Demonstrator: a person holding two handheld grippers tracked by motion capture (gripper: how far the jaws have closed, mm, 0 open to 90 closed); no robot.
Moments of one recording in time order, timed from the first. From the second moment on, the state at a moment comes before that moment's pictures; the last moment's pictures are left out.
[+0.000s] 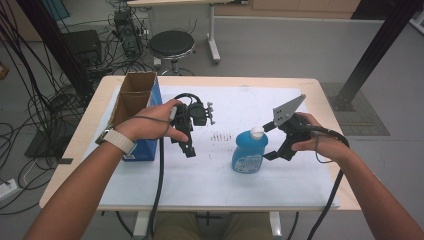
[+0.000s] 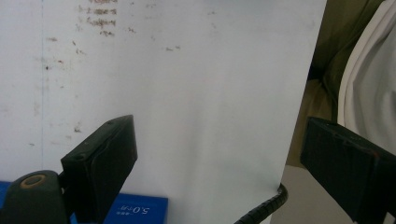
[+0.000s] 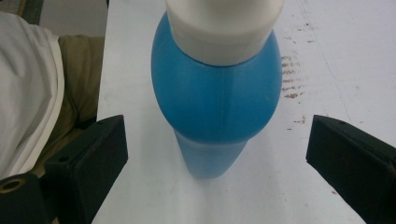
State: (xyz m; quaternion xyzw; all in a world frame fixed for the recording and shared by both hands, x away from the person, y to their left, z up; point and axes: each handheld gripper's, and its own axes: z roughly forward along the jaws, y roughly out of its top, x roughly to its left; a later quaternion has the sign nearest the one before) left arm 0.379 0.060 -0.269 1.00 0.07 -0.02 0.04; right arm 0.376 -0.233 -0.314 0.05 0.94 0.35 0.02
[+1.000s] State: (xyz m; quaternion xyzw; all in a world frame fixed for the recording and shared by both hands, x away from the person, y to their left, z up) left arm 0.379 0.060 -0.269 1.00 0.07 -0.02 0.05; right arm 0.376 -0.232 -0.322 0.05 0.94 0.35 0.01
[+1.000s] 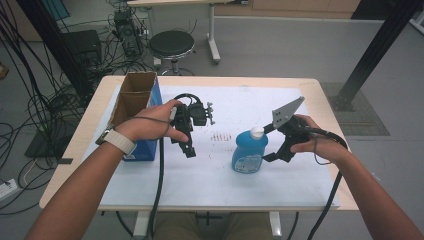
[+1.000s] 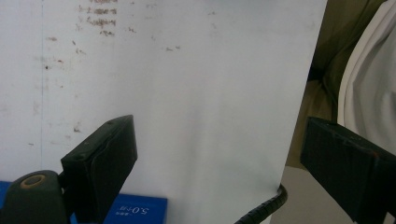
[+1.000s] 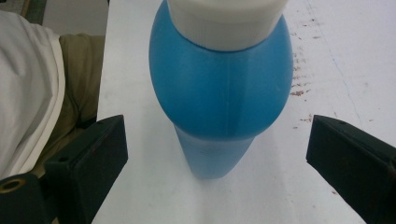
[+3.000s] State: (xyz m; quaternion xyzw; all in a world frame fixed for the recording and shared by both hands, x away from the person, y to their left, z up) left arm 0.380 0.065 -0.269 1.00 0.08 -0.02 0.05; right arm 0.375 -0.230 -0.324 0.05 0.93 0.35 0.01
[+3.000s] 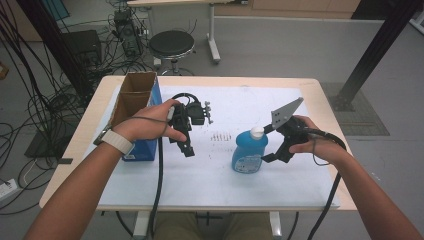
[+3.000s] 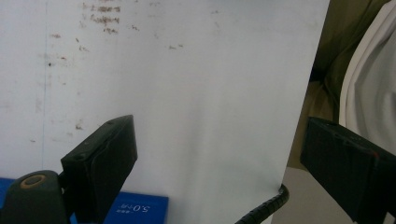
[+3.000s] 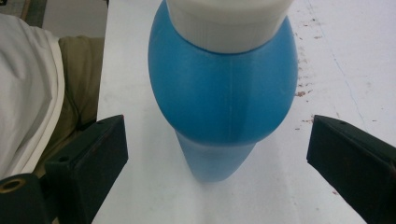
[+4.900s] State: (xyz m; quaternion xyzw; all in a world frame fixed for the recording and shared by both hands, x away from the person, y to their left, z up) left arm 0.380 0.066 -0.268 1.00 0.08 -0.02 0.06; right arm 0.376 -0.228 -0.325 0.06 0.93 0.35 0.01
